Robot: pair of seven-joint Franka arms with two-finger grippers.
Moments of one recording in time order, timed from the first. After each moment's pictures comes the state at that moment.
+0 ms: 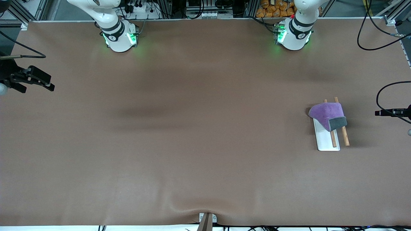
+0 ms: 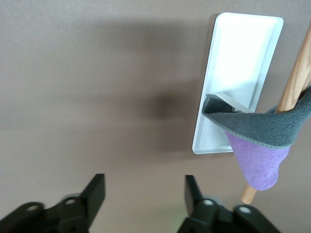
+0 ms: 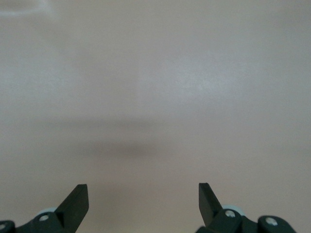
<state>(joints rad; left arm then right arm) 0.52 0.56 -0.08 -1.45 -0.01 1.66 0.43 -0.09 0.01 0.08 -1.53 0.05 1.56 -0.05</state>
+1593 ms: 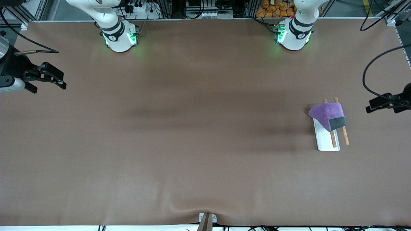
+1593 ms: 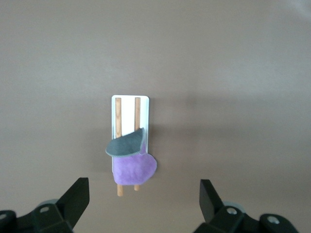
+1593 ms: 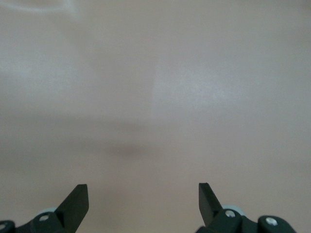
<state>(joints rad) 0.48 0.21 -0.50 -1.40 0.05 1.60 0.00 -0.02 0.01 0.08 -1.51 0.05 1.57 -0.05</state>
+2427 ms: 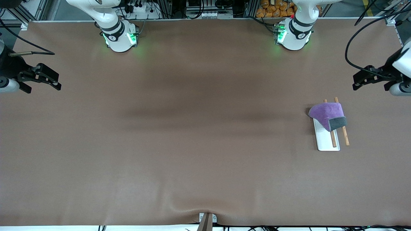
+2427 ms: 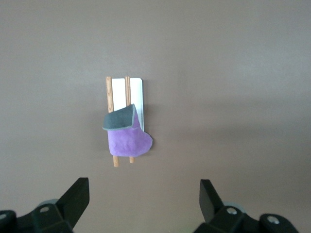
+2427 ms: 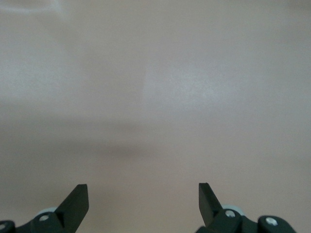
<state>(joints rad) 0.05 0.03 -0.12 -1.50 0.04 1.53 -0.03 -0.02 0.01 0.07 -1.51 0.02 1.57 -0.05</state>
